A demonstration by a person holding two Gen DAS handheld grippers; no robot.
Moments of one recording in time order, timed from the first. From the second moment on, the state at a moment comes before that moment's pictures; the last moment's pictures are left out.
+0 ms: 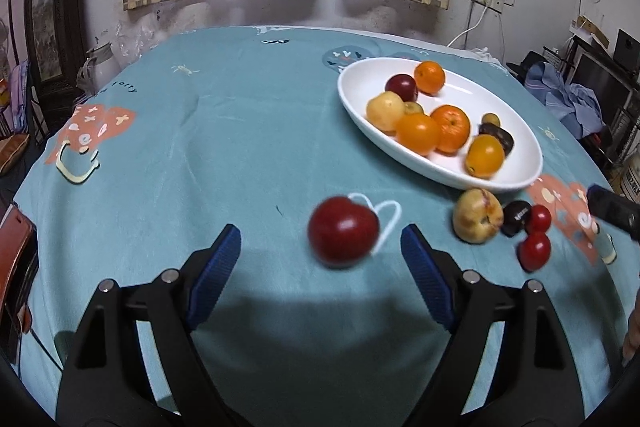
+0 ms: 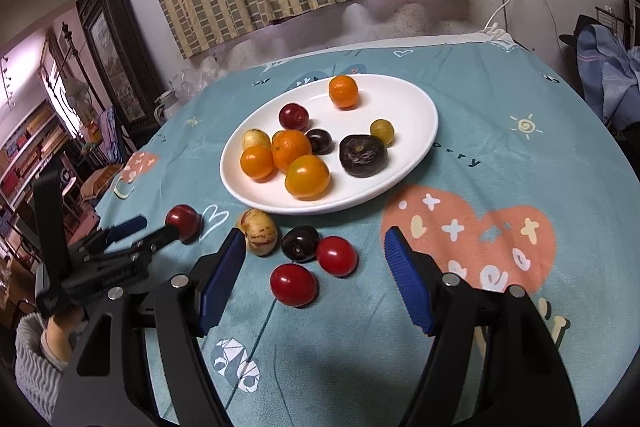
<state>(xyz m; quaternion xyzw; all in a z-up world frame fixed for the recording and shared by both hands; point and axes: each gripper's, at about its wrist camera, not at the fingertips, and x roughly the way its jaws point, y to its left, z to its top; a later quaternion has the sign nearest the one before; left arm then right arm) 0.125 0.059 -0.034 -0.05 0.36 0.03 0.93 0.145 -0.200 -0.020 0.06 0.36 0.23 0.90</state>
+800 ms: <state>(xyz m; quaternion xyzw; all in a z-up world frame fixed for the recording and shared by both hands) 0.149 0.048 -0.045 -0.04 0.39 -0.01 0.92 0.145 -0.159 -0.064 -0.04 0.42 0.25 0.87</state>
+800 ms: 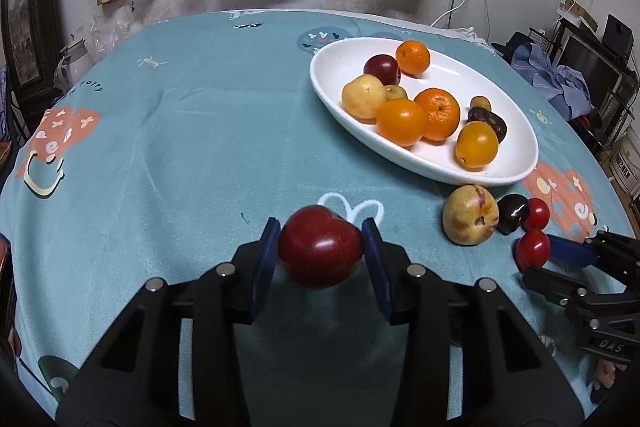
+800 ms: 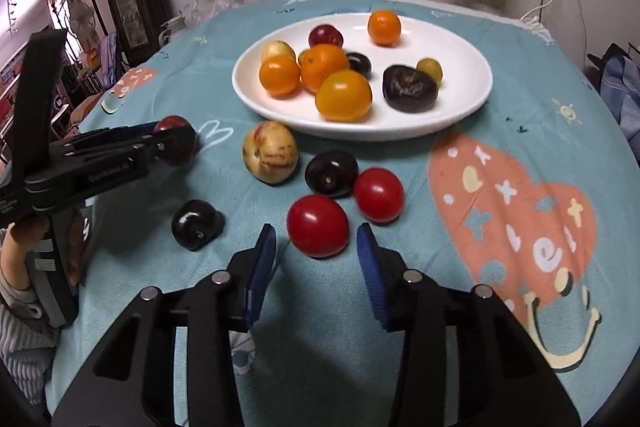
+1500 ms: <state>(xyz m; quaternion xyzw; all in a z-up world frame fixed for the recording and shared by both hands) 0.131 0.048 -0.039 -0.07 0.37 -0.03 0.93 0.147 -0.167 -0.053 0.00 0.41 0.26 0.88</state>
